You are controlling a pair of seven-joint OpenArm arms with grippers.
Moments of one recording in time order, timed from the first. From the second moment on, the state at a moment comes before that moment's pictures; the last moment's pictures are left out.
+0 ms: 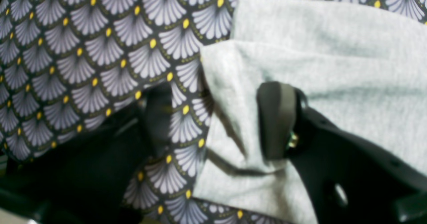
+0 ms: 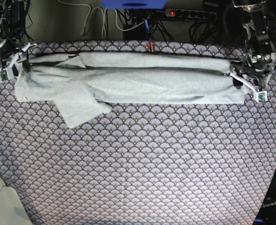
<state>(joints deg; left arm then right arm) 13.5 -12.9 -22.6 90.9 -8.8 -8.6 41.3 -28.4 16.6 35.0 100.2 12.2 40.1 -33.5</state>
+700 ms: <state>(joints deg) 12.7 -12.5 -22.4 91.1 -9.1 -9.0 41.9 -8.6 19.0 22.9 105.3 13.0 40.2 -46.1</state>
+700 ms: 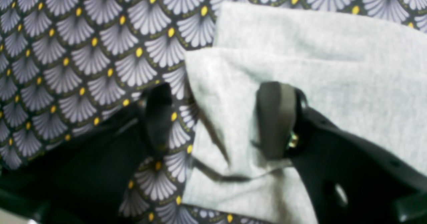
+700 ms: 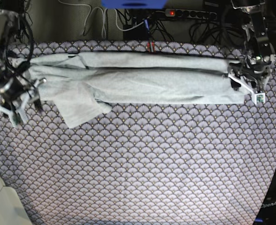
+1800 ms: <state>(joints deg) 12.0 -12.3 -22.4 91.2 -9.0 -9.0 42.1 15.2 16.4 11.0 61.2 12.2 39.7 -39.1</state>
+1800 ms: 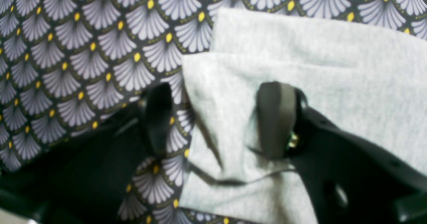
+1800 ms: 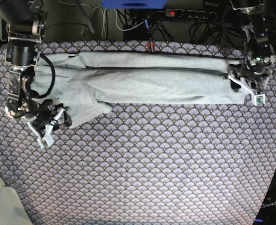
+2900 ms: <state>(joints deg) 11.3 -12.2 -22.4 93.4 -9.2 -9.0 42.3 -7.2 16.7 10.1 100.3 11.7 39.9 -45.2</state>
